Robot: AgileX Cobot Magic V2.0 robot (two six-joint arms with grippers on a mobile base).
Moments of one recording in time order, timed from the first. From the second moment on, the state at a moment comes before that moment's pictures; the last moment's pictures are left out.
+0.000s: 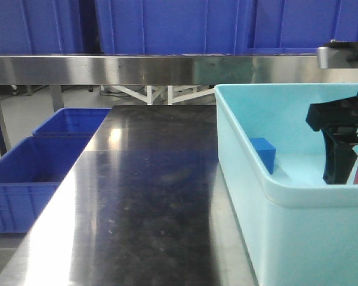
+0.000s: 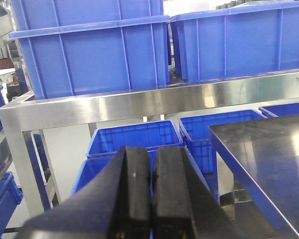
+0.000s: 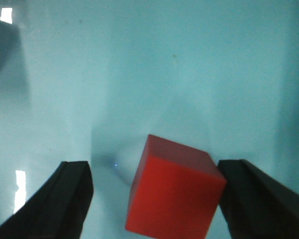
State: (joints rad) left arm -0.11 -0.01 0.01 -0.06 0.00 0.15; right arm 0.29 1.52 -0.92 -0.03 0.81 0.33
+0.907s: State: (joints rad) left arm -0.11 -0.01 0.01 -0.06 0.00 0.15; right arm 0.29 1.21 -0.92 -0.07 0.61 0.33
